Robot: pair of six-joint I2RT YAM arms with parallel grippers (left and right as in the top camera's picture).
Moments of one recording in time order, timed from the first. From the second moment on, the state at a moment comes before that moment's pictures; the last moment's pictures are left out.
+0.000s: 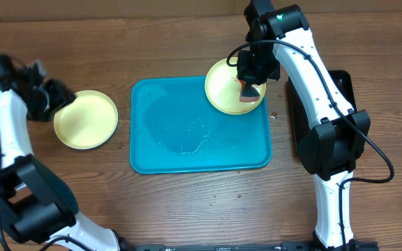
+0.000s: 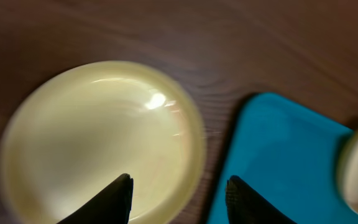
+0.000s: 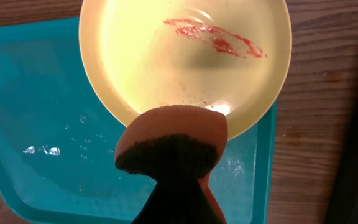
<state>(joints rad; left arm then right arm) 0.47 1.85 1.57 -0.92 0.41 -0.04 0.33 2.30 2.34 -1.49 -0.16 0.38</state>
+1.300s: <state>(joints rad) -0.48 2.16 1.58 -0.62 0.07 -0.71 0.07 2.29 2.34 -1.58 -0.15 0.38</state>
